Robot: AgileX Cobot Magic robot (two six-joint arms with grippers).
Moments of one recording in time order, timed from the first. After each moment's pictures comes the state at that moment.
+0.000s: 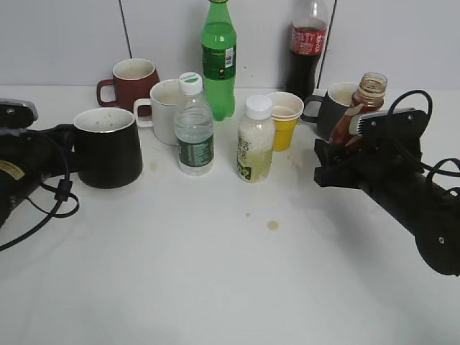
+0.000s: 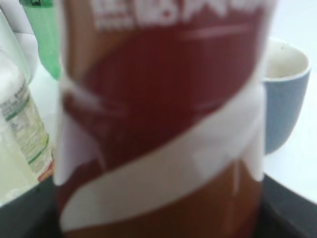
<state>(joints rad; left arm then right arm) -0.22 1.99 -0.55 -0.07 -1.14 -0.01 0.37 2.02 -0.53 0.11 -1.18 -0.05</state>
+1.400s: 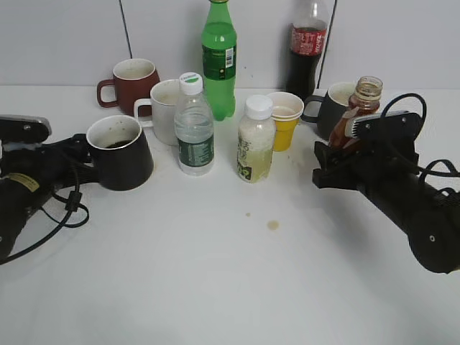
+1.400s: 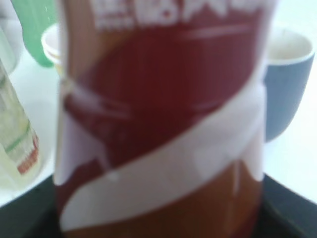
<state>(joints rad) -0.22 2.13 -0.60 -0.07 -1.20 -0.03 0.37 2.07 -0.56 0.14 -1.18 -0.07</state>
